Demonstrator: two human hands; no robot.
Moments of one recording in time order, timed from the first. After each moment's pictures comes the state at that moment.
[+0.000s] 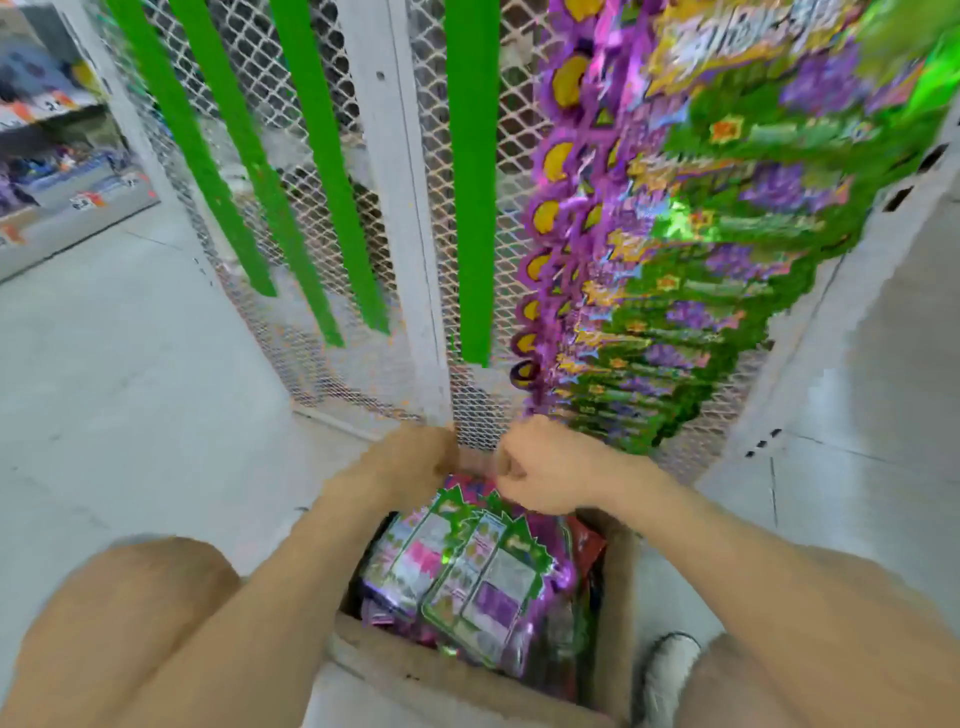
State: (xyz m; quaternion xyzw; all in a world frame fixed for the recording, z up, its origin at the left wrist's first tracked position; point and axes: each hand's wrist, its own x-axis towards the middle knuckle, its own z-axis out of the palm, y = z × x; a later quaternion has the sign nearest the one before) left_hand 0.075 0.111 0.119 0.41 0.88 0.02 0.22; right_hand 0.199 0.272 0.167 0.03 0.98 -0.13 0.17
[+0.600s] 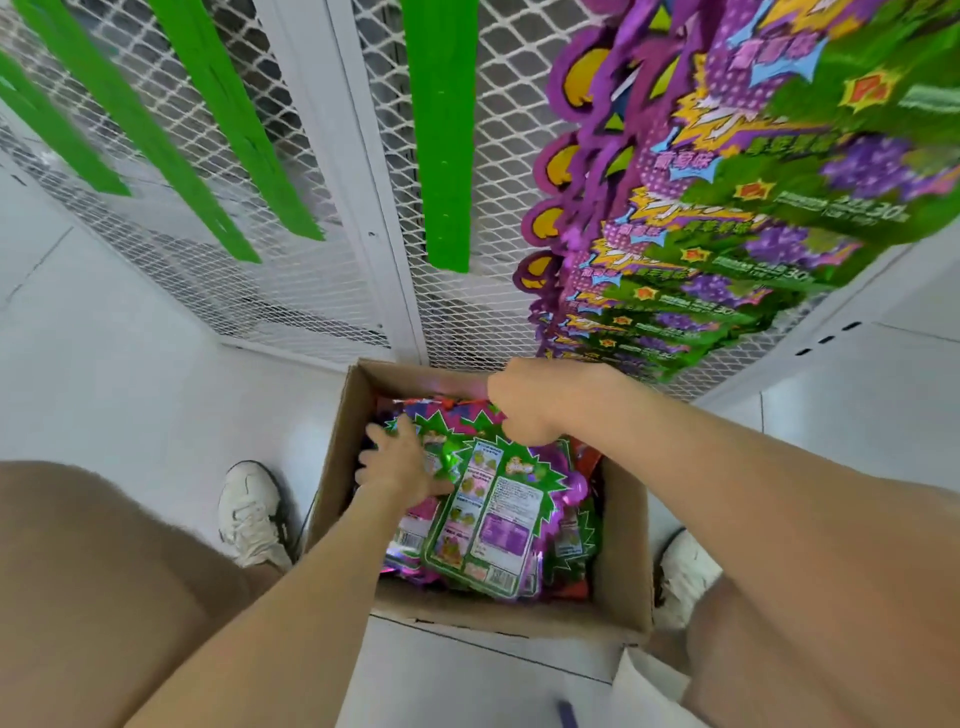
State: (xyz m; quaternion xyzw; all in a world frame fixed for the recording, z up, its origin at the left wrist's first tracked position) left_hand 0.063 0.112 -0.098 0.17 0.91 0.01 0.38; right_hand 0.142 0.280 0.099 0.05 0.93 -0.03 0.36
